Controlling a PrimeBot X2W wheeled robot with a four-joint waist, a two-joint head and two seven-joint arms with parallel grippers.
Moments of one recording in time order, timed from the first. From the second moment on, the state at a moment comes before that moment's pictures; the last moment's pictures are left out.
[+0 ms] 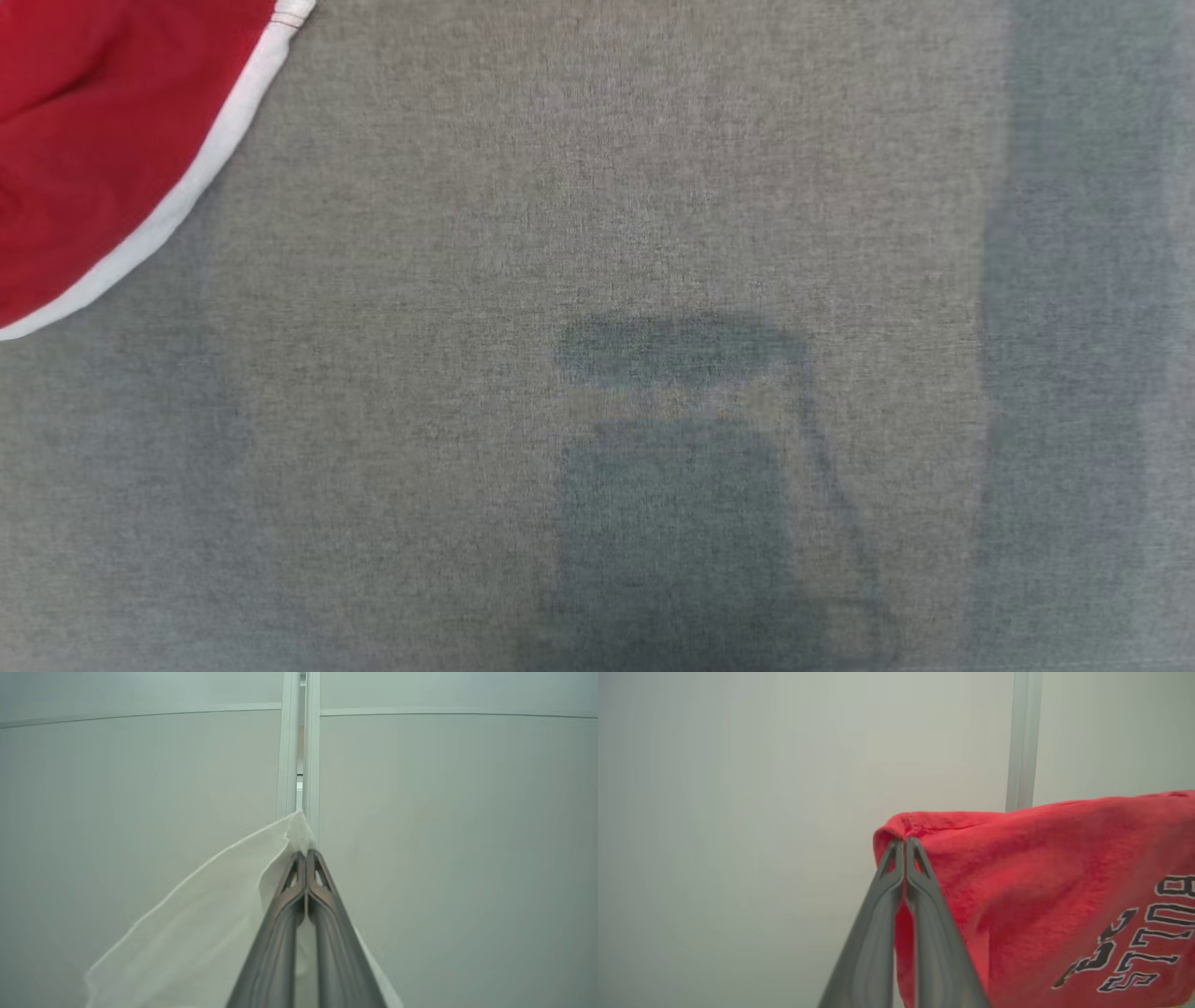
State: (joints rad) left arm -1.75 0.41 -0.46 0.52 -0.76 -0.04 0.06; right arm -2.01 -0.20 -0.07 0.70 0.00 0.13 -0.21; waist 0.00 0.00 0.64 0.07
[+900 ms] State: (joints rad) left arm -0.84 0.49 -0.60 0.42 -0.91 -0.13 -0.26; right arm -0.72 -0.42 0.08 0.20 0.42 0.13 -0.26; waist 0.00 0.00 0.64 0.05
